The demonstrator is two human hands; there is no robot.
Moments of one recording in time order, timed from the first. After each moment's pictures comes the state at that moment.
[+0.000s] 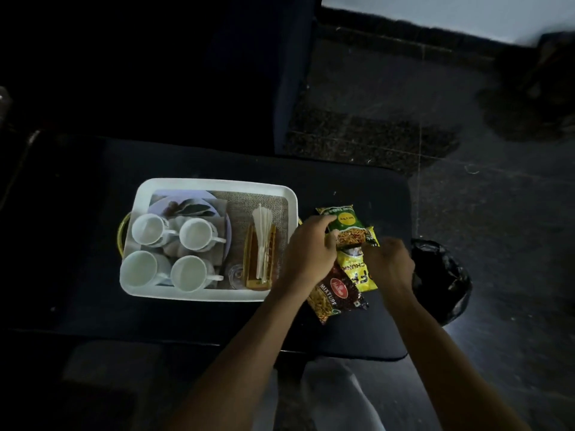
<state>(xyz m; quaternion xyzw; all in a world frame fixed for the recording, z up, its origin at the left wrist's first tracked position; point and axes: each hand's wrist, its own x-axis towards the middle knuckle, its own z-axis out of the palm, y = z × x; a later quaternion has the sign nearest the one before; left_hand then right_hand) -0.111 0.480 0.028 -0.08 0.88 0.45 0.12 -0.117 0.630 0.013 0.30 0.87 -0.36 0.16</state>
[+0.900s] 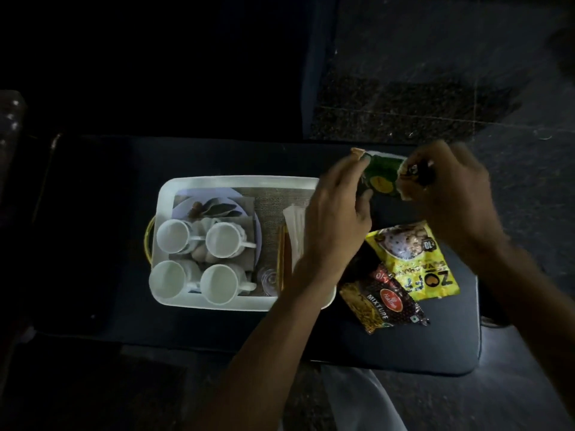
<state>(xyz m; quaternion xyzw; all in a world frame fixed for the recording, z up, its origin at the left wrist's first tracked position) -0.161 0.445 0.030 -0.04 0.91 0.40 -0.02 -0.203 0.604 0.051 -0.08 0.96 -0.28 0.03</state>
